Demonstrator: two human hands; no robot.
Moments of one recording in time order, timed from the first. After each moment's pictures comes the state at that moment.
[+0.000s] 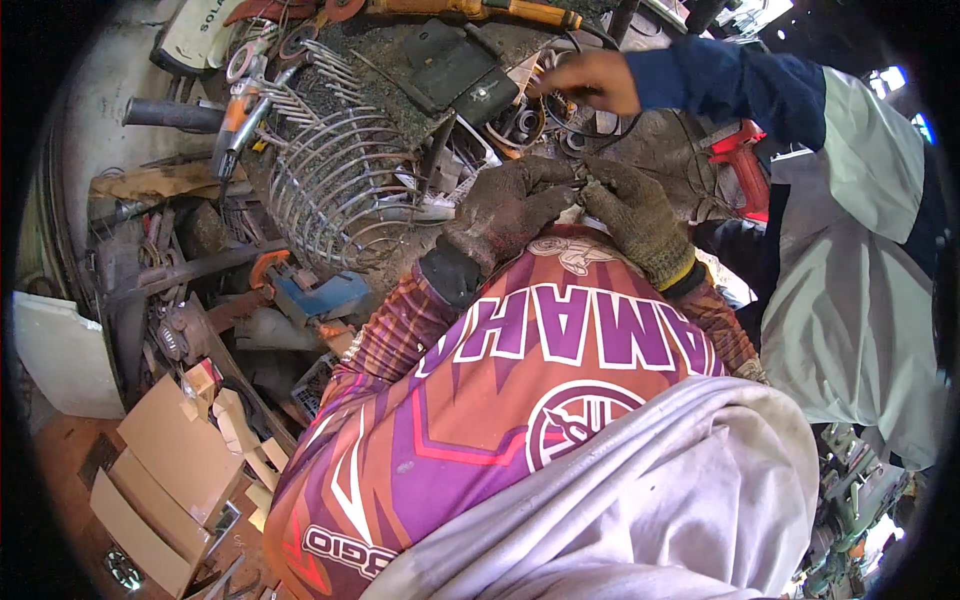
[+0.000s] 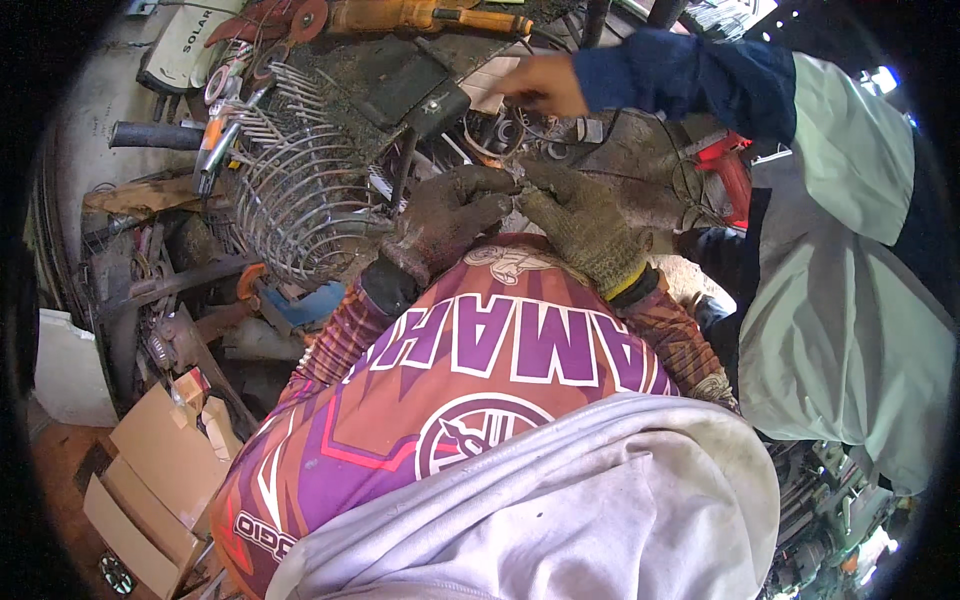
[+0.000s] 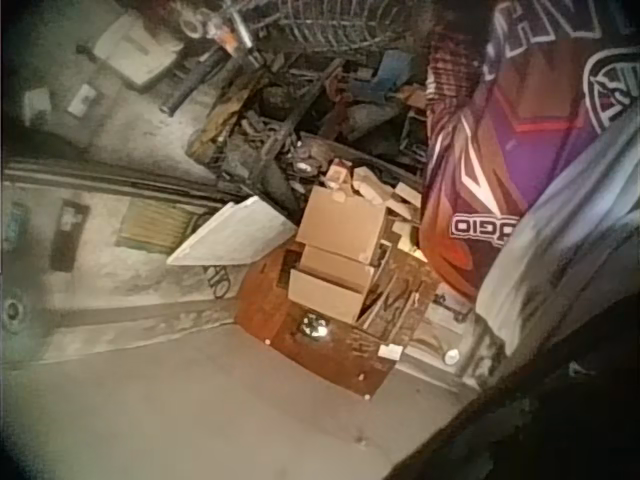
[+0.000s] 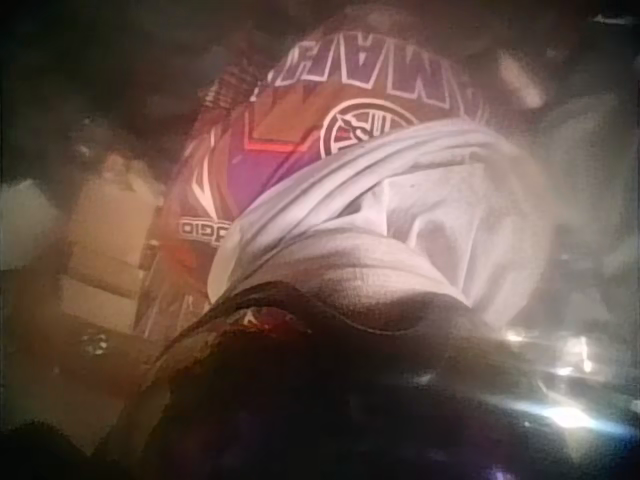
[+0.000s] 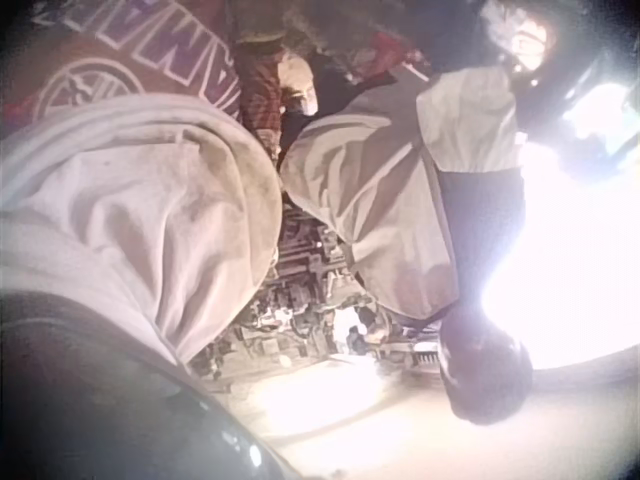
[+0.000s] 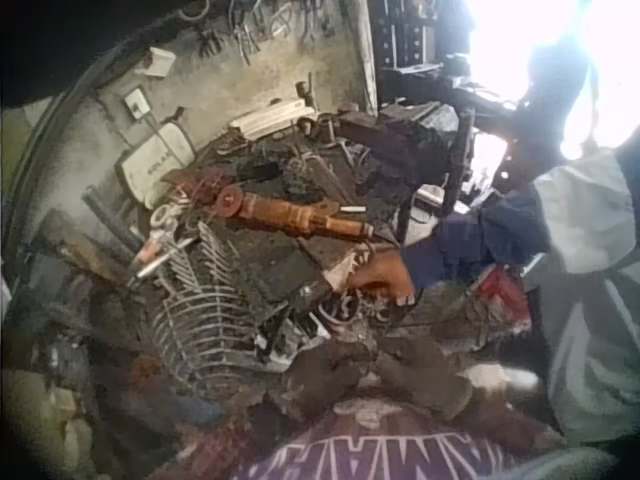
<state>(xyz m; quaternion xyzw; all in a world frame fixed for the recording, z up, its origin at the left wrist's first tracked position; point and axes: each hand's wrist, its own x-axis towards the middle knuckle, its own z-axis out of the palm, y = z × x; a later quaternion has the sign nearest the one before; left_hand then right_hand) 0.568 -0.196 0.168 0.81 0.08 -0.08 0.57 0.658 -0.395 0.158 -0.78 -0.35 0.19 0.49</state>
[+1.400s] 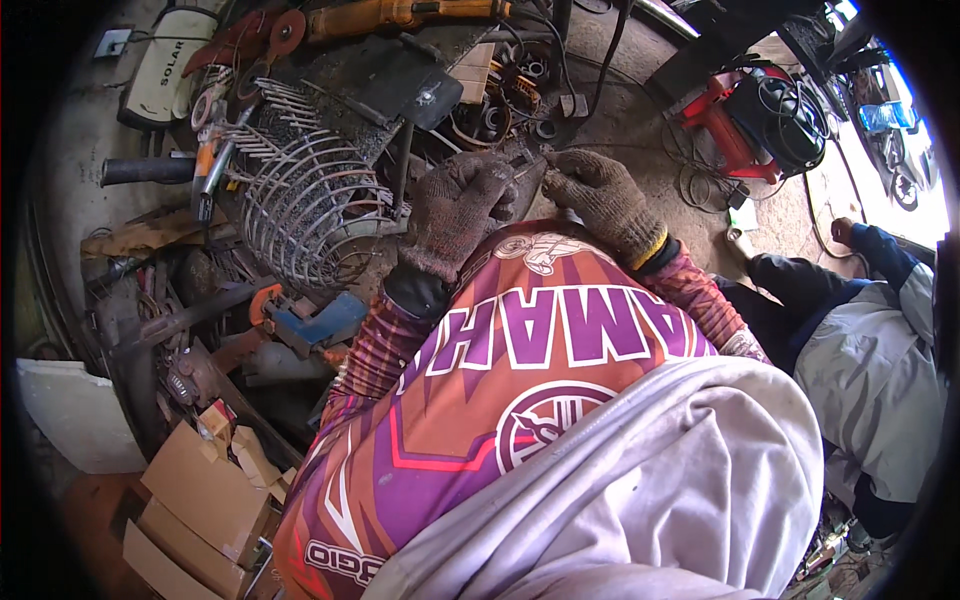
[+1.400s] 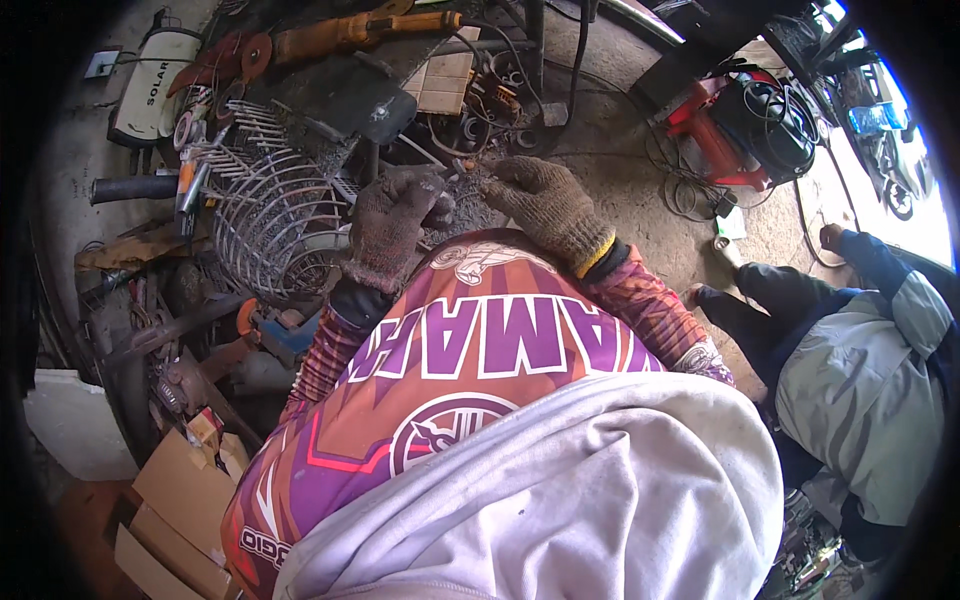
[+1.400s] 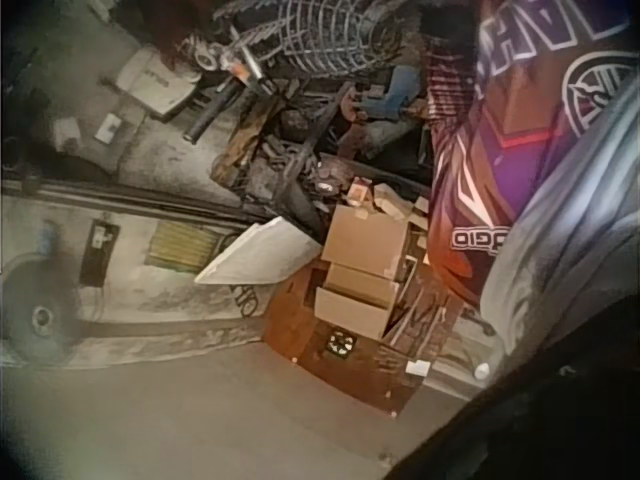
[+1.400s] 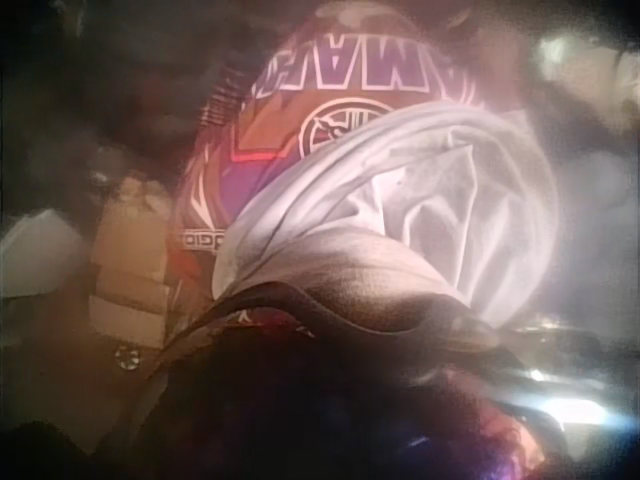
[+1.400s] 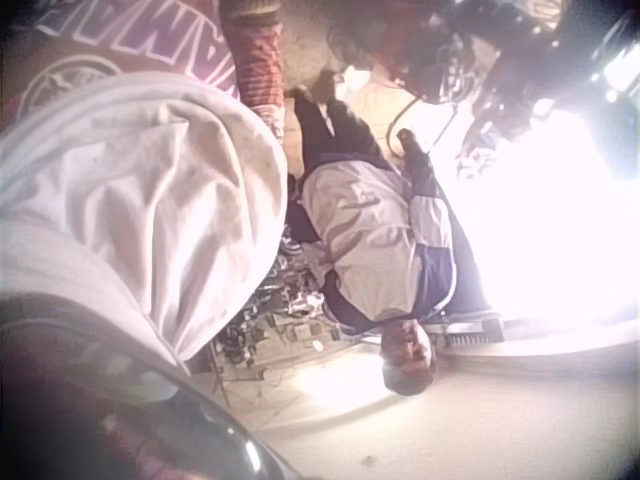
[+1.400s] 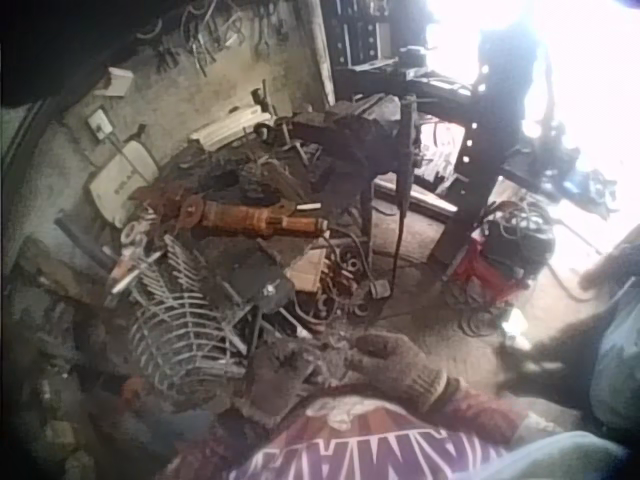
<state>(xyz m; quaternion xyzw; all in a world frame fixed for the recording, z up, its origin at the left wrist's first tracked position) 0.552 -0.204 0.175 0.70 0.17 -0.03 0.69 0.646 -0.408 0.134 -0.74 -0.17 0.31 0.57</state>
